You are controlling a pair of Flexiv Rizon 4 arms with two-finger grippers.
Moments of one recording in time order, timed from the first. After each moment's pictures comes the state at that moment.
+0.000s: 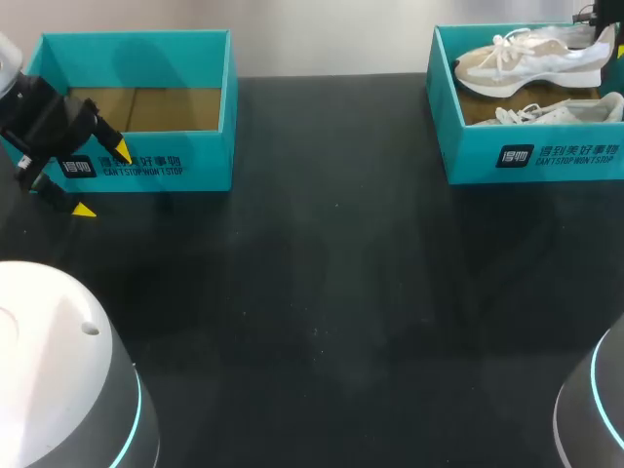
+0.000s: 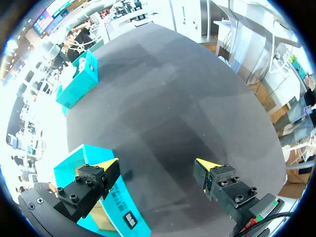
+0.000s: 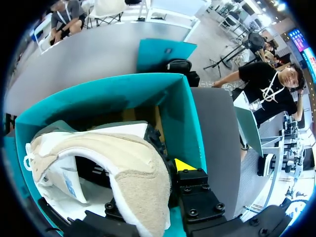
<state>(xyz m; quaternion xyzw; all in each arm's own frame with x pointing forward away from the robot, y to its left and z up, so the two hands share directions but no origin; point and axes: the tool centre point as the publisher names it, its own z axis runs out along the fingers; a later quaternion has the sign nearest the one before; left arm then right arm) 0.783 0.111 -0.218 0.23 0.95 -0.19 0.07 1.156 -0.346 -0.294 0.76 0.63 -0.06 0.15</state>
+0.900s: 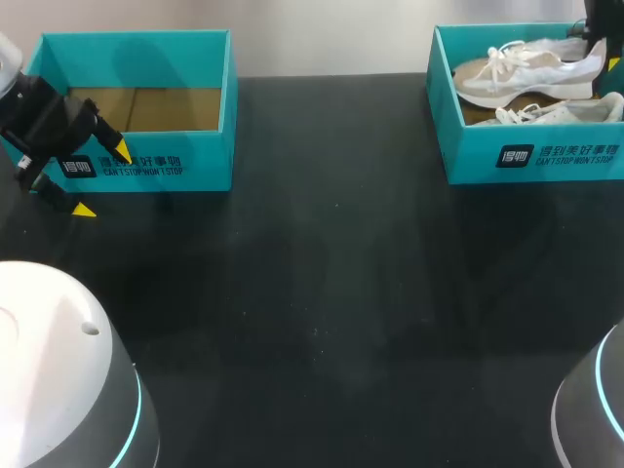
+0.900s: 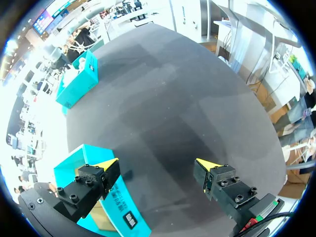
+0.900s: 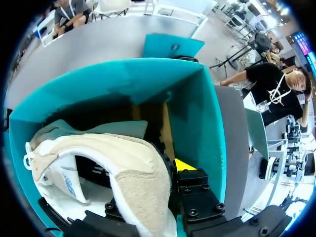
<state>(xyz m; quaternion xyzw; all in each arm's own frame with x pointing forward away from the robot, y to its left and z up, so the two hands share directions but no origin) 0.783 0.111 -0.218 0.23 0.95 -0.19 0.07 1.161 -0.344 -0.329 0.75 0.64 -0.06 0.13</state>
